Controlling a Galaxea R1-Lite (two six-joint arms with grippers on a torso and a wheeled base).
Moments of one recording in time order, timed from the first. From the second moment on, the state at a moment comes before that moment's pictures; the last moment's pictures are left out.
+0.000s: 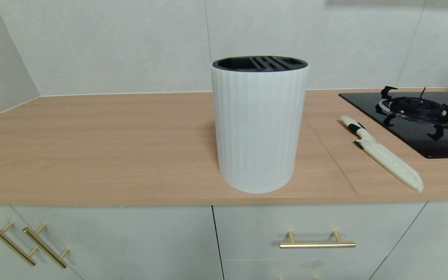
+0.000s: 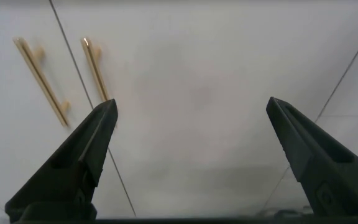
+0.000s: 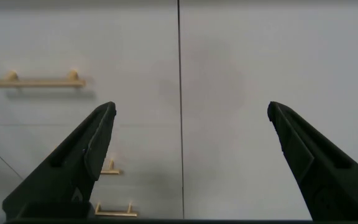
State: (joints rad) left arm -0.01 0.00 0.00 0.00 0.00 0.00; right arm 0.00 0.00 0.00 0.00 0.01 0.00
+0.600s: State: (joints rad) left arm -0.01 0.00 0.00 0.00 0.00 0.00; right arm 0.00 0.00 0.00 0.00 0.01 0.00
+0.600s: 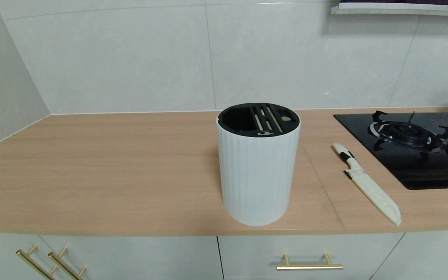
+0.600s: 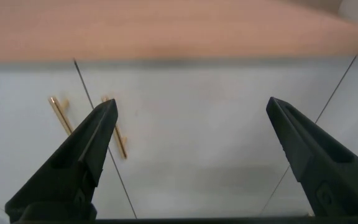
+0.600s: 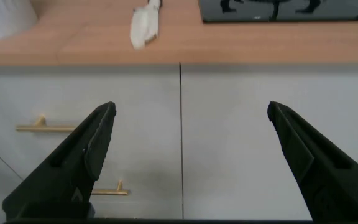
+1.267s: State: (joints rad) left arm -0.01 0.00 0.00 0.00 0.00 0.00; right arm 0.00 0.00 0.00 0.00 0.01 0.00
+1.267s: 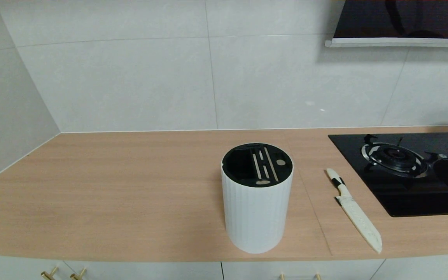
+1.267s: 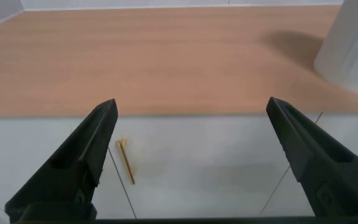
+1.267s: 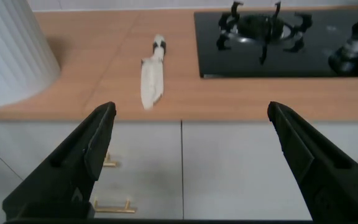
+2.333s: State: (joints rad) left arm -0.01 0.00 0.00 0.00 0.00 0.00; right arm 0.00 0.00 0.00 0.00 0.02 0.00
